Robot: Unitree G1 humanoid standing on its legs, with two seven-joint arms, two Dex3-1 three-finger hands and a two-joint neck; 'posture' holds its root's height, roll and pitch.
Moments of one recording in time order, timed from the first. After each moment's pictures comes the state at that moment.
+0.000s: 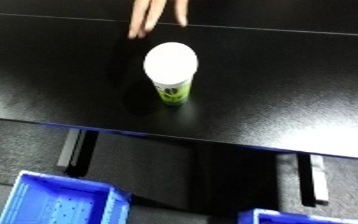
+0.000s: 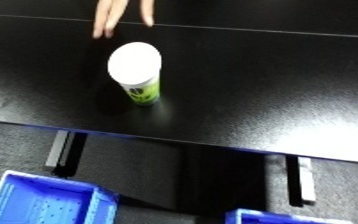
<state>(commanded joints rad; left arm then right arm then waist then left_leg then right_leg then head) -0.09 0.37 -0.21 1.19 -0.51 -0.03 -0.26 -0.18 -0.39 0.28 0.99 0.58 0.15 0.17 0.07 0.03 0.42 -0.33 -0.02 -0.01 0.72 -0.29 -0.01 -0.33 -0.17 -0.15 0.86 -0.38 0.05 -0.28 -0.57</state>
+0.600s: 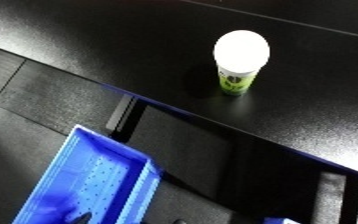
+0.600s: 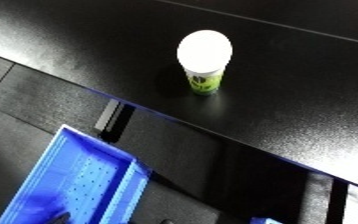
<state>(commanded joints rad) -0.10 0.37 -0.16 1.10 -0.62 -0.10 -0.23 -0.18 -0.37 0.30 1.13 0.56 0.10 0.21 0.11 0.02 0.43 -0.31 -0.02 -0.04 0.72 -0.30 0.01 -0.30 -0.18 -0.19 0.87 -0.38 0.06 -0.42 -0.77</state>
